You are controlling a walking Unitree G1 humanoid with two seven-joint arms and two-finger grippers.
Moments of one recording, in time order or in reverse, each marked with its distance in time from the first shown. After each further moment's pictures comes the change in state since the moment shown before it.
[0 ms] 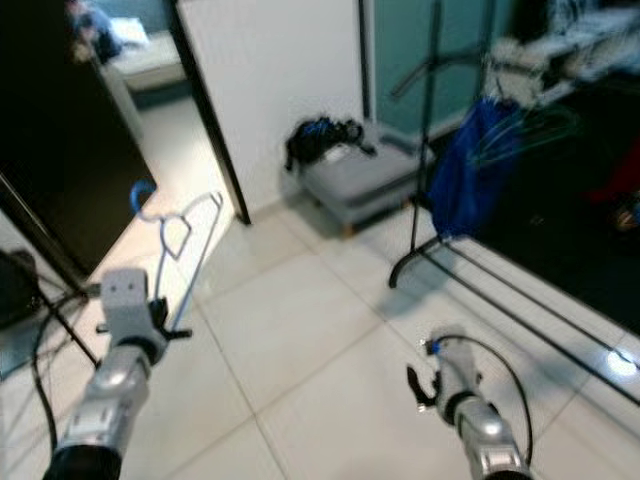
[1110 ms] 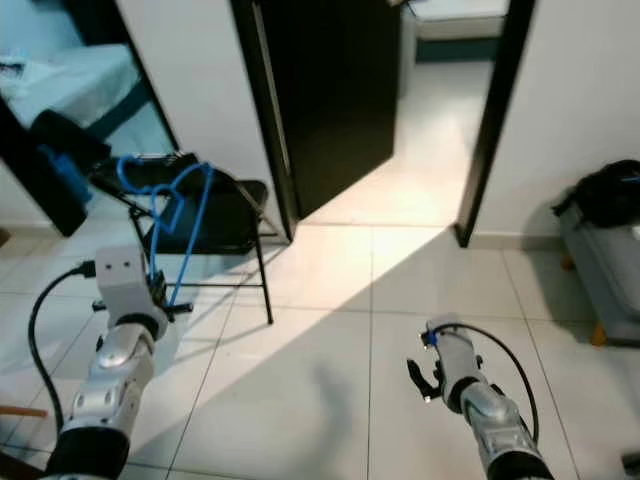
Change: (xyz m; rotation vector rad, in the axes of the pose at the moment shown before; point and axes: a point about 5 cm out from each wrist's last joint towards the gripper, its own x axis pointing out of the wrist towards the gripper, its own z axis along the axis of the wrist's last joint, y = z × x) left arm 0.004 -0.003 0.026 -0.019 -0.095 0.045; right arm 0.006 -0.019 0.016 -0.072 0.008 0.038
